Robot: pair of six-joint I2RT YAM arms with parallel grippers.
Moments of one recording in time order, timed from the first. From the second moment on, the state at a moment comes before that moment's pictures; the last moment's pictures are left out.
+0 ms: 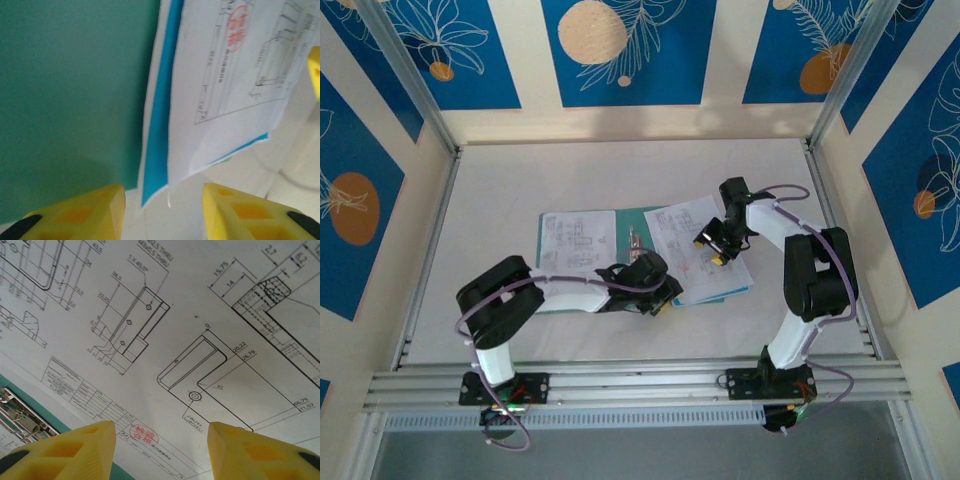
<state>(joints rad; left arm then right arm) -1.04 1.81 0.95 0.02 0.13 -1.53 0.19 1.75 1.15 -0.80 -0.31 0.86</state>
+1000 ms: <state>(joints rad) -0.96 1.79 0.86 0.06 0.21 -1.47 0.20 1.65 1.13 -0.82 -0.33 0.86</state>
